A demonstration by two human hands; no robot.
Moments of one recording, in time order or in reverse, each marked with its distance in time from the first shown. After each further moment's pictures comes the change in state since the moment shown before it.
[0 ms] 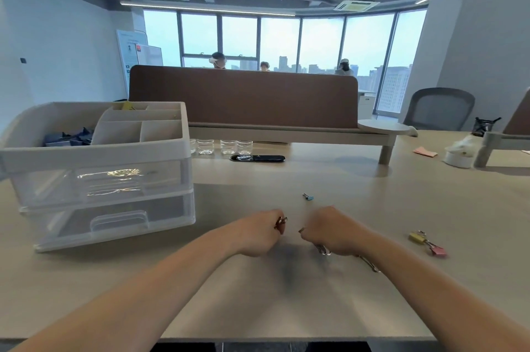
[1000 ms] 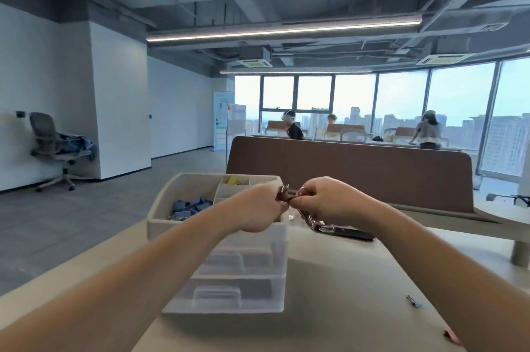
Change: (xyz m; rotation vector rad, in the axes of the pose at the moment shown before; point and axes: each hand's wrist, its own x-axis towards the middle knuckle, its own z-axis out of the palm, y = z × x) left_hand -0.066 -0.055 -0.215 0.030 0.443 -0.134; right_hand 0.060 -0.245 -0.093 0.106 0.014 -0.540
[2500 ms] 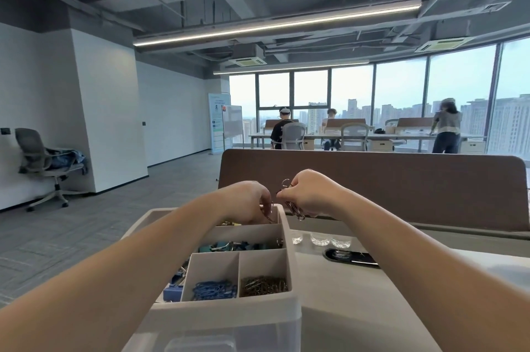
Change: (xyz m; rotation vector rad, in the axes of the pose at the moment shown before) left_hand 0.163 -0.080 -0.024 0.389 -0.127 0.030; right_hand 0.170 0.031 0.000 0.082 0.022 0.141
